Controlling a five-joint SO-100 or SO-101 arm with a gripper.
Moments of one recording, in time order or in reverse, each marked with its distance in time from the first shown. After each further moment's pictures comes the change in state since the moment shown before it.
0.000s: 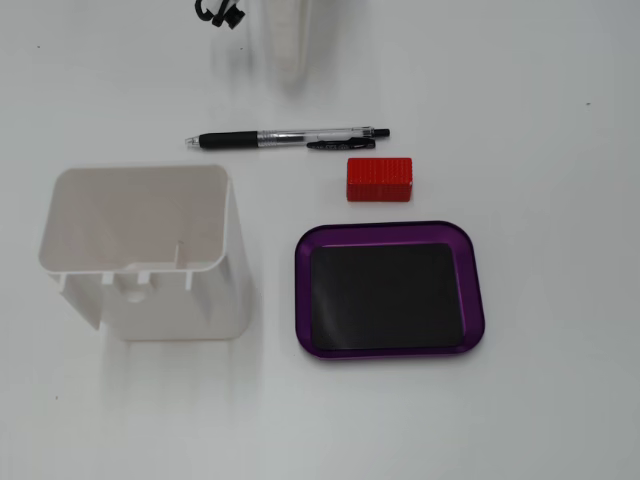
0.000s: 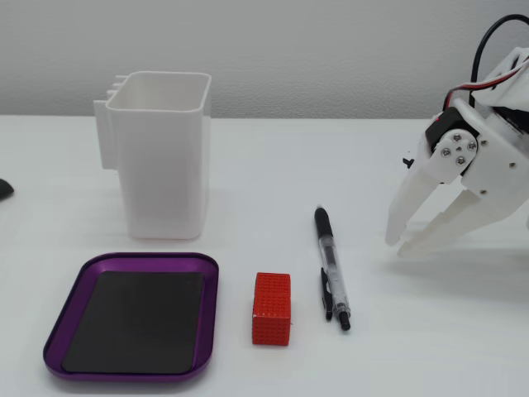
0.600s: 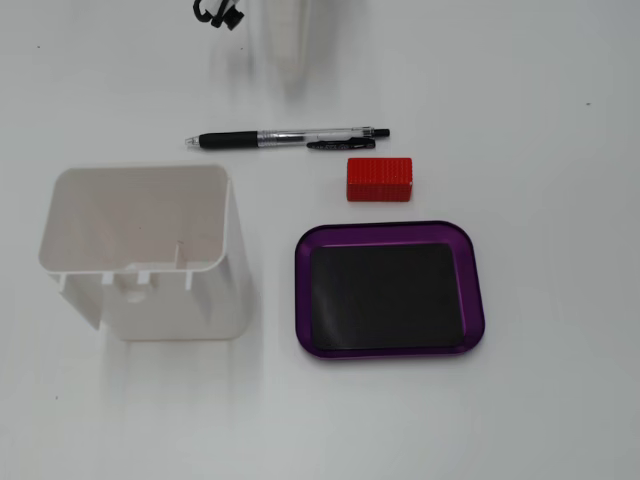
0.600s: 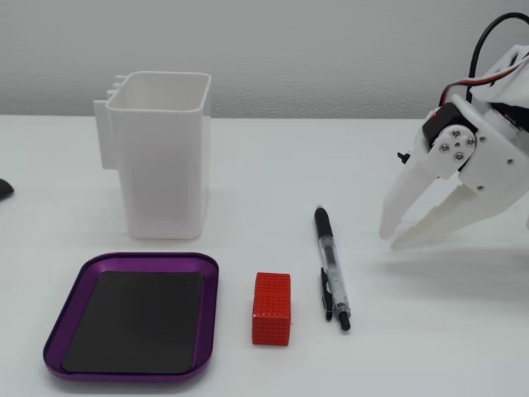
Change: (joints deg) arm -0.3 -1.9 -8.8 -2.0 -3.1
